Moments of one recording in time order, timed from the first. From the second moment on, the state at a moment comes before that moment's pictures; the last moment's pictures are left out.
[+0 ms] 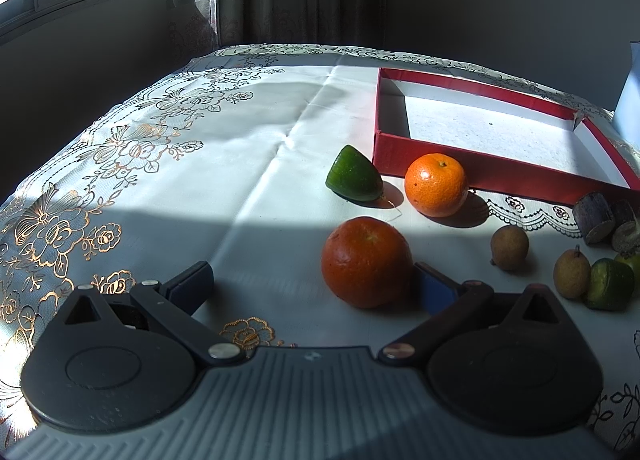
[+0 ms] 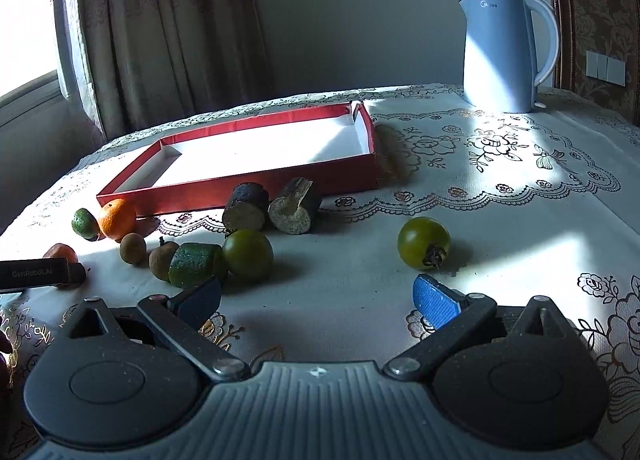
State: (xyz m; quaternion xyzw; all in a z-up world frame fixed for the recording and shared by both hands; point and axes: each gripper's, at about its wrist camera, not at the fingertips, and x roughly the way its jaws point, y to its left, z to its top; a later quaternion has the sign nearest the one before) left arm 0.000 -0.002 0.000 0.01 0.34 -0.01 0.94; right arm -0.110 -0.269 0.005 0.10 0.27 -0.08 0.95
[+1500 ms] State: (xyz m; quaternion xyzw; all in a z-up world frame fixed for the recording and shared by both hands) left arm 0.000 -0.001 0.000 0.01 0.34 -0.01 0.94; right arm -0.088 -0.316 0.020 0.05 0.27 -0.12 0.95
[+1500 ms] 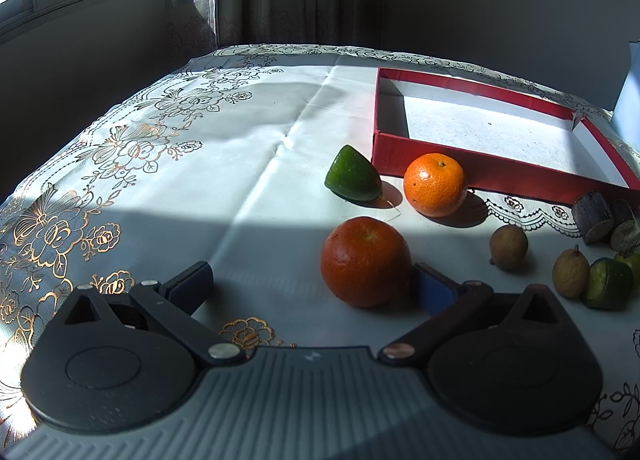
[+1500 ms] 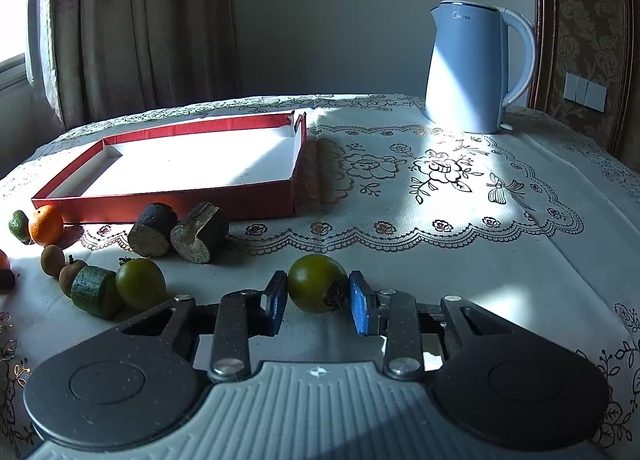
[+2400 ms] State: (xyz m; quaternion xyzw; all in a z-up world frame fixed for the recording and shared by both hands) left arm 0.000 -0.001 0.000 0.01 0.34 -0.01 0.94; right arm -0.011 -0.322 0.038 0.06 0.24 -0.07 0.97
